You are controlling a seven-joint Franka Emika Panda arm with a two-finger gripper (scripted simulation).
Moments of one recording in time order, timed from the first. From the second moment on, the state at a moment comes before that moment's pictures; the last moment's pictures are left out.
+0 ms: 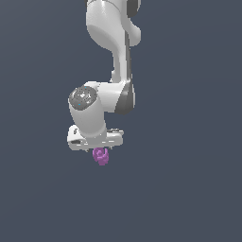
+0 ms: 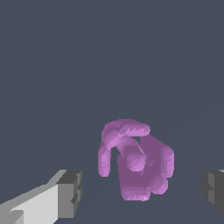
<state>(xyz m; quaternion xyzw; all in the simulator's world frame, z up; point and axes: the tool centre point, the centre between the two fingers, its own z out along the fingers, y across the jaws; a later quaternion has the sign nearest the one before) 0.067 -0.094 0.121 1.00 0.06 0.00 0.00</state>
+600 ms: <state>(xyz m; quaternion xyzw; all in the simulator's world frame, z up) 0.067 -0.095 0.090 1.00 0.07 0.00 0.00</state>
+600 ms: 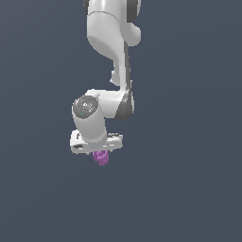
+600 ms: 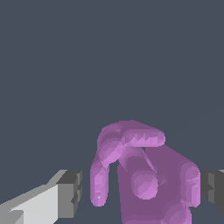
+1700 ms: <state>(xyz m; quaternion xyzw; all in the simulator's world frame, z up) 0.068 -0.095 0.071 1.00 0.07 0.00 0.00</state>
